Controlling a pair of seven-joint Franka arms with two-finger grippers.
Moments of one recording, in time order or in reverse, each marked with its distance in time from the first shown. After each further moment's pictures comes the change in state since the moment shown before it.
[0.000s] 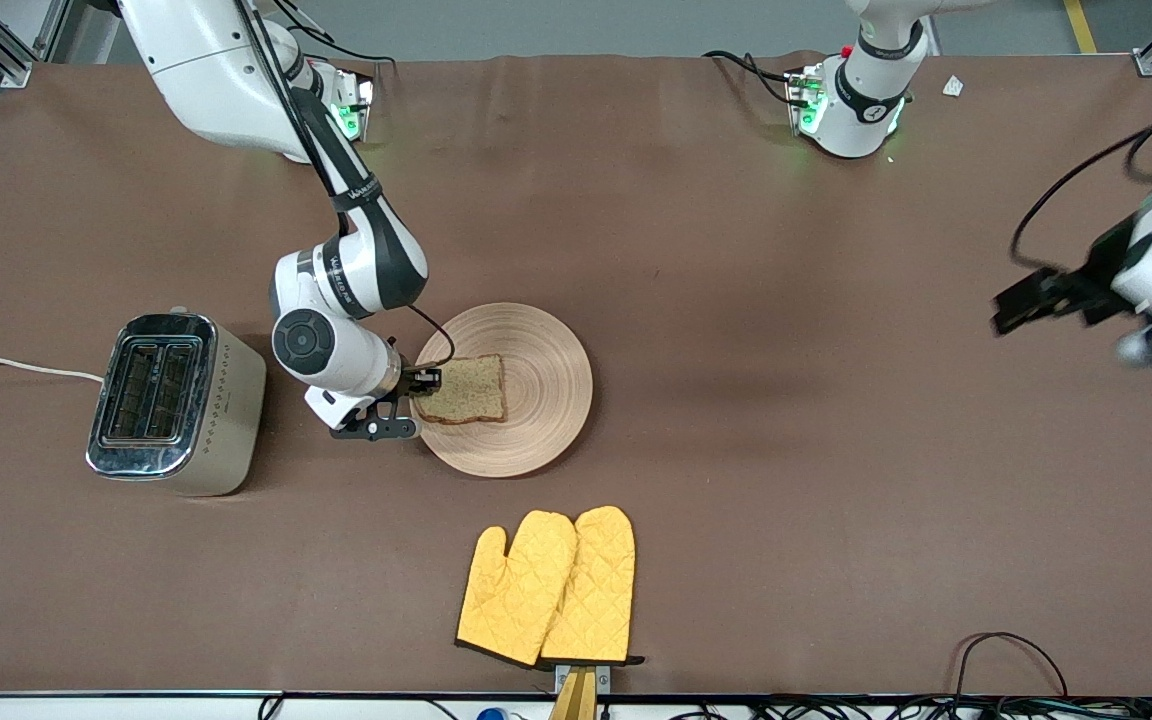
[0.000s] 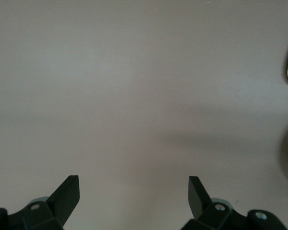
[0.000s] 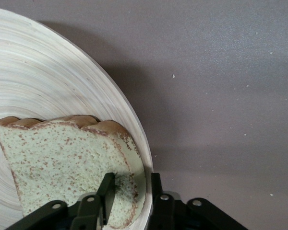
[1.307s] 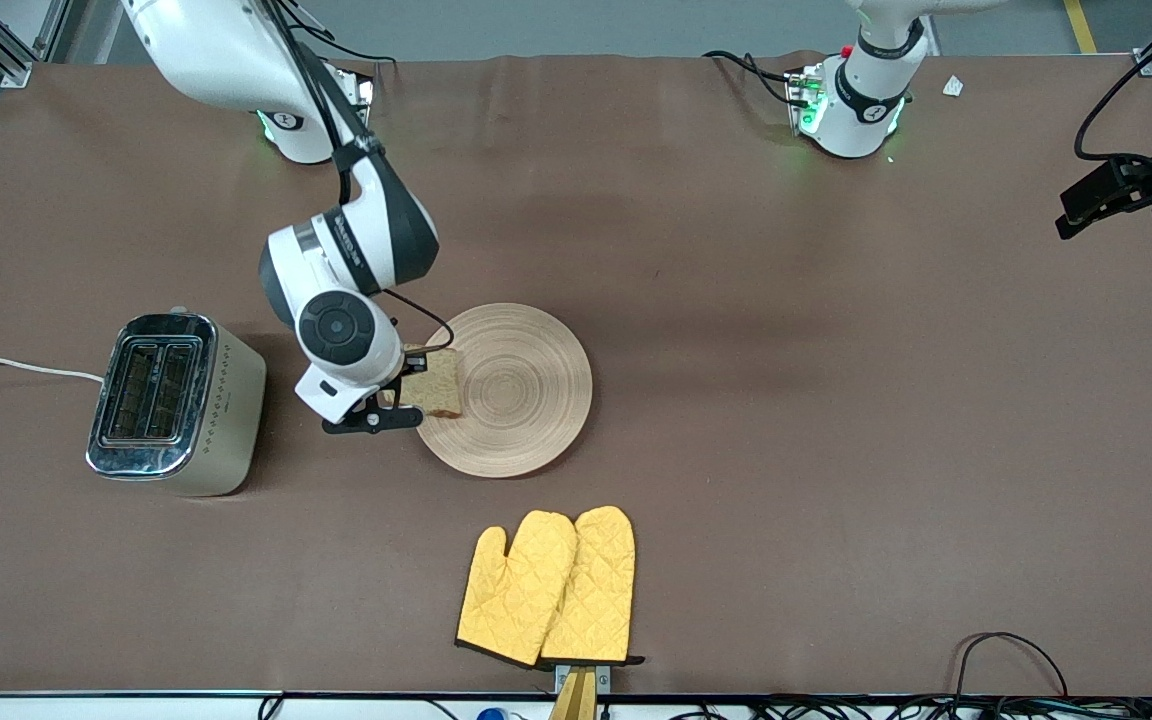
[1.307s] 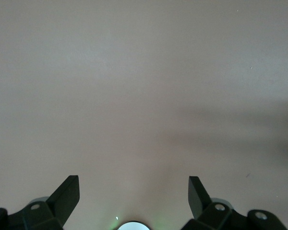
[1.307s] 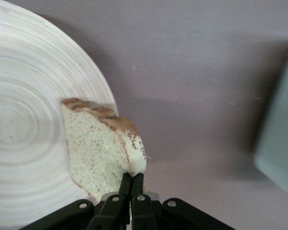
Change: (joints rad) left arm -0.073 -0.109 0.107 -0.038 0.000 -0.097 0.075; right arm 0.062 -0.054 -0.010 0.269 -0.331 -0.500 0.121
